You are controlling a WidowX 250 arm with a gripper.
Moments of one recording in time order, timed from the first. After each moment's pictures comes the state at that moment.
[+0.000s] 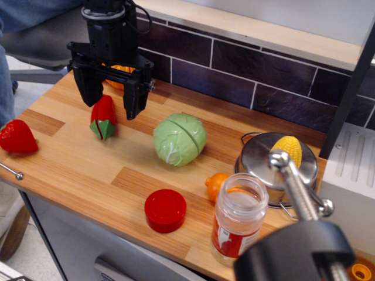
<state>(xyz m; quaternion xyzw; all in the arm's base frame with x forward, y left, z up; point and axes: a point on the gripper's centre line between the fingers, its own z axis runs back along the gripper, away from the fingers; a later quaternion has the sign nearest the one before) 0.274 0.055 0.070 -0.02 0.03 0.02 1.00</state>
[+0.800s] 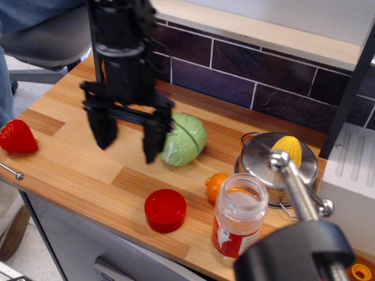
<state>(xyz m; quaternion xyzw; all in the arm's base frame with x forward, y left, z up) 0.230 -0.001 0.062 -0.05 0.07 0.02 1.00</state>
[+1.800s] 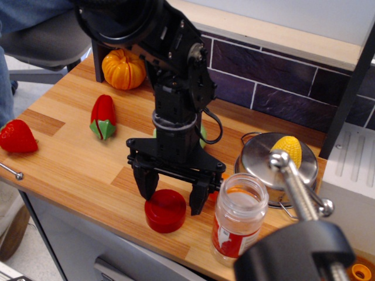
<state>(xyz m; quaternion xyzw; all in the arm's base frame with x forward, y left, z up) 0.225 -0.048 0.015 -0.02 0.03 0.05 1.00</state>
